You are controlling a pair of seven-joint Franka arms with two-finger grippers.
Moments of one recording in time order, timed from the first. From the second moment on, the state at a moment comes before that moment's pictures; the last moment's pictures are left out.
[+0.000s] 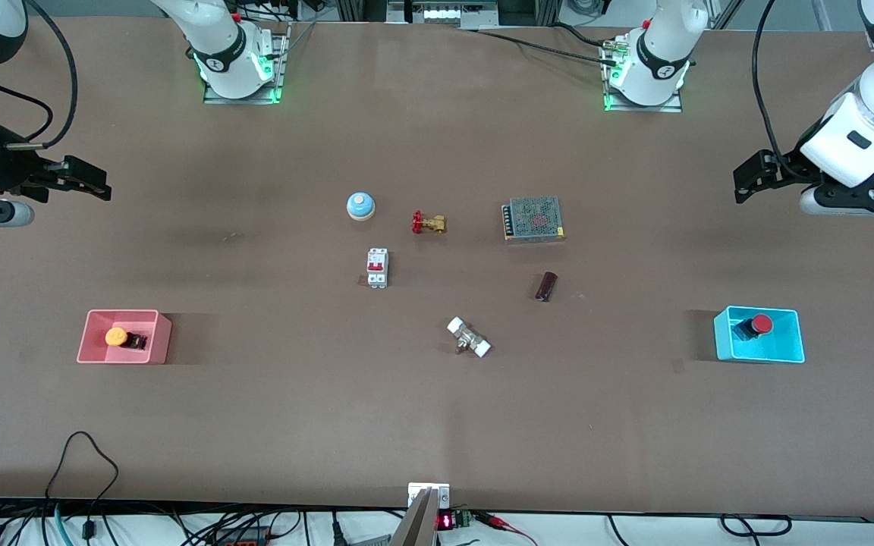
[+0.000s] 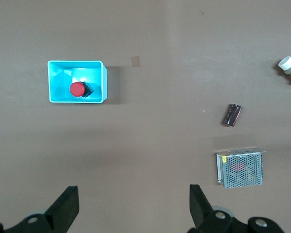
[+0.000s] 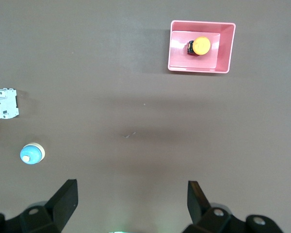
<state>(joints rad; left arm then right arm) 0.01 -0.03 -0.09 -1.71 0.03 1.67 -0.06 0.03 0.06 -0.03 -1.63 0.00 1.57 -0.03</state>
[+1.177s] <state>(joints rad) 0.01 -0.03 -0.09 -1.71 0.03 1.67 -0.06 -0.02 0.15 -0.05 -1.64 -0.07 1.63 -0.06</state>
